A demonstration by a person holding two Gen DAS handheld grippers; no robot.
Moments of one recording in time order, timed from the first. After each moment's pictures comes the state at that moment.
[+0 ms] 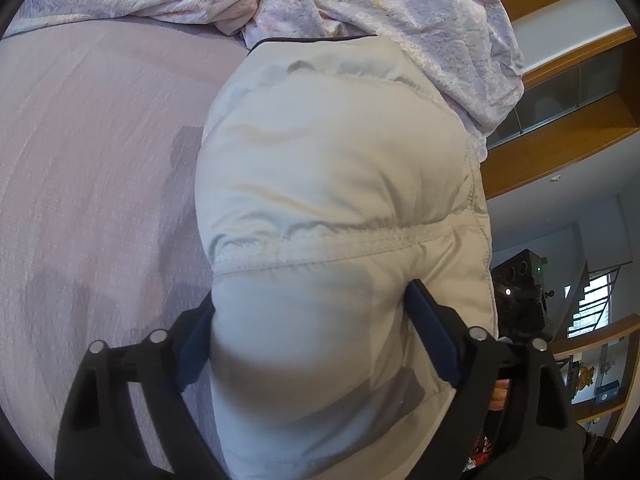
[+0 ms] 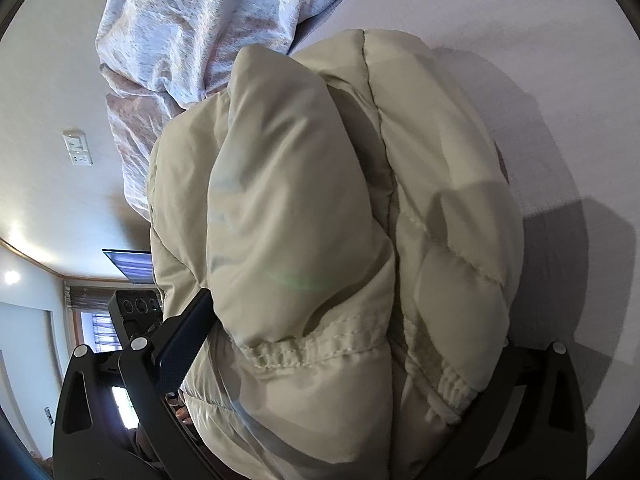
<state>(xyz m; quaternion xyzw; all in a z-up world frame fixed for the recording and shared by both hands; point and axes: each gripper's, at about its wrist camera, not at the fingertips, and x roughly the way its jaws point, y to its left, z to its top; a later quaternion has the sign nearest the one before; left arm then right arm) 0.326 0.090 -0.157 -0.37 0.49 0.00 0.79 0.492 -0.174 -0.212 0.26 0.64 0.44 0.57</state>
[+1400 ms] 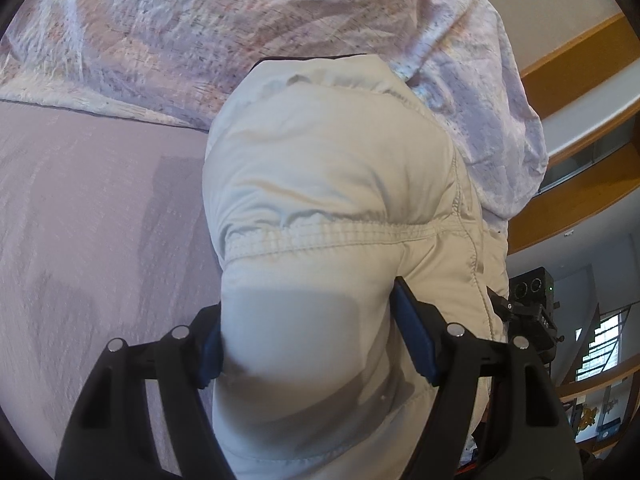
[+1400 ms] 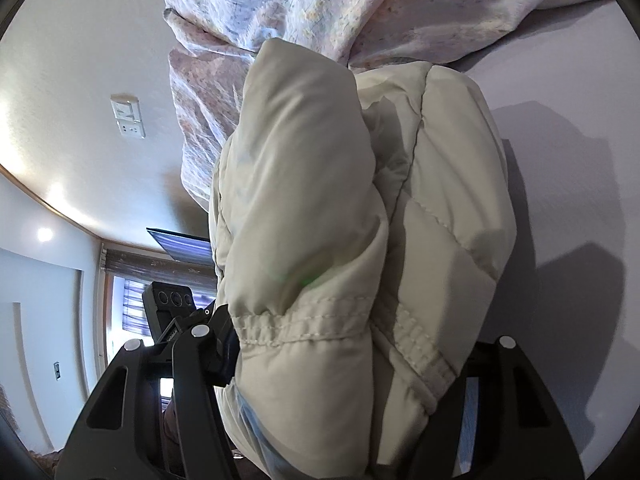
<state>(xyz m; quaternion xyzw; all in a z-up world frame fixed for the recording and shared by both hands) 0.313 0.241 -0.108 -0.38 0.44 0.07 0.81 0.484 -0.044 -0.158 0.27 0.59 0.55 0.53</state>
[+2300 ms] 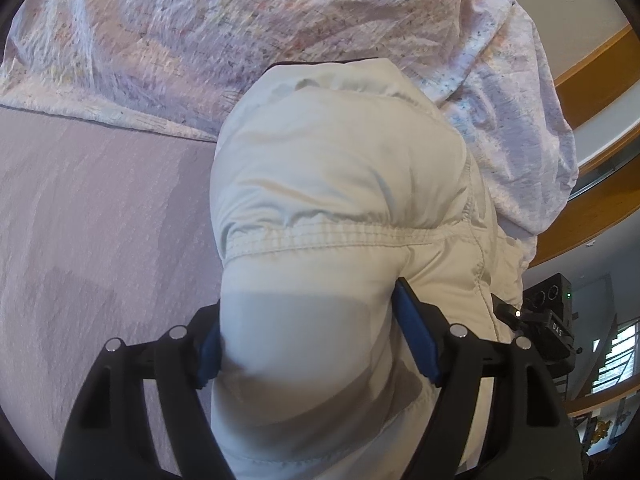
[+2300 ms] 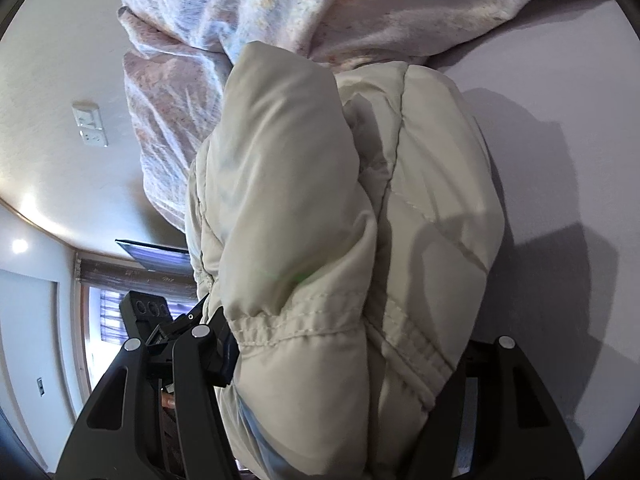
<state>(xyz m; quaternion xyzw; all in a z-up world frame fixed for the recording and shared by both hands) 0.327 0.261 -0.130 -0.36 0.45 0.12 0.81 0.464 -0.061 -0.164 0.25 0.61 0.50 0.56</state>
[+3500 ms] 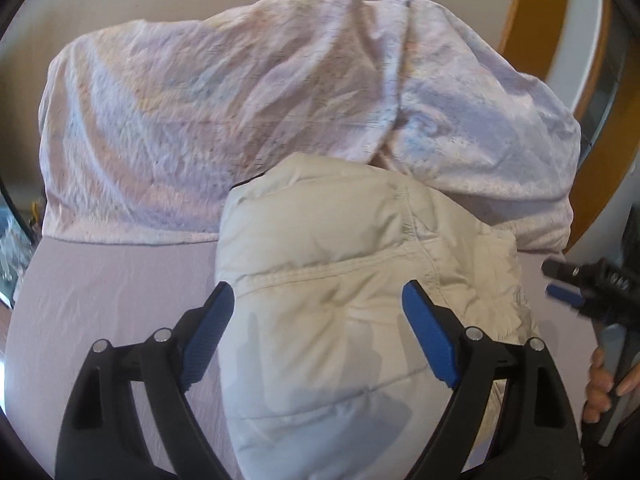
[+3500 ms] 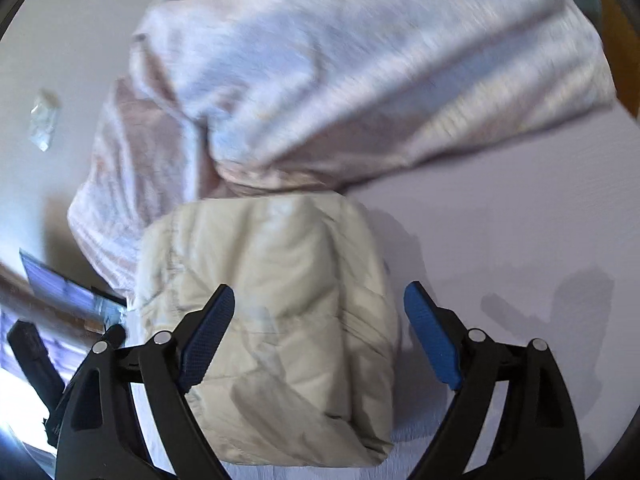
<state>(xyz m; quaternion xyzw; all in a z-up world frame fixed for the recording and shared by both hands) 0.338 0.192 -0.051 -0.15 0.41 0.19 0.88 0.433 -0.091 -0.058 0.13 0.51 0.36 0.77</state>
